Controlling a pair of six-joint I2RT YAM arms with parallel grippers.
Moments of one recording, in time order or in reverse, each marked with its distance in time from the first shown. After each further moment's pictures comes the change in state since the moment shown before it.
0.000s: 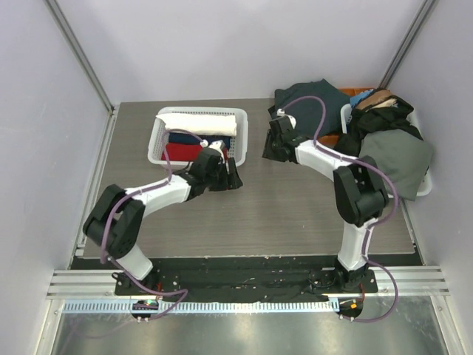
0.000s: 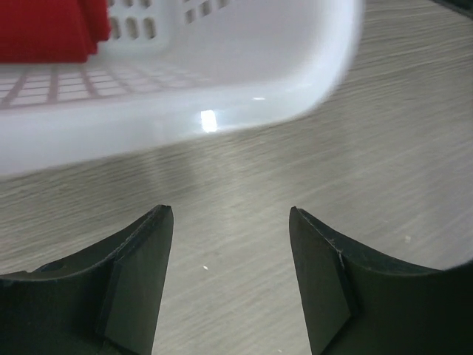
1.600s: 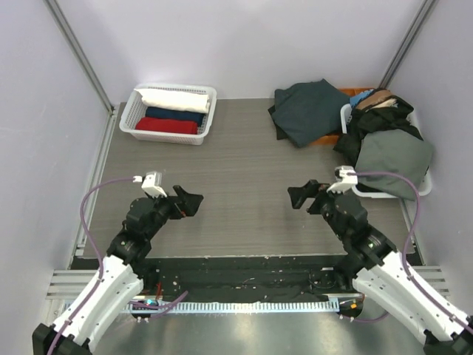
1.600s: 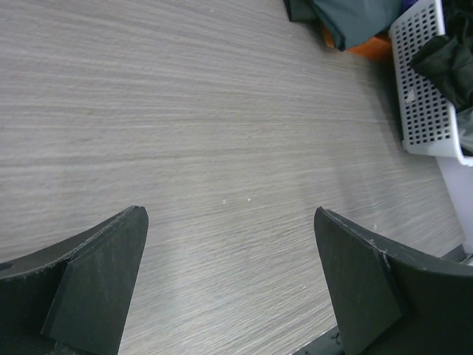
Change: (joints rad) left arm 0.199 -1.070 -0.604 -0.026 -0.015 0.021; right arm 0.184 -1.320 -0.849 0.054 0.148 -0.005
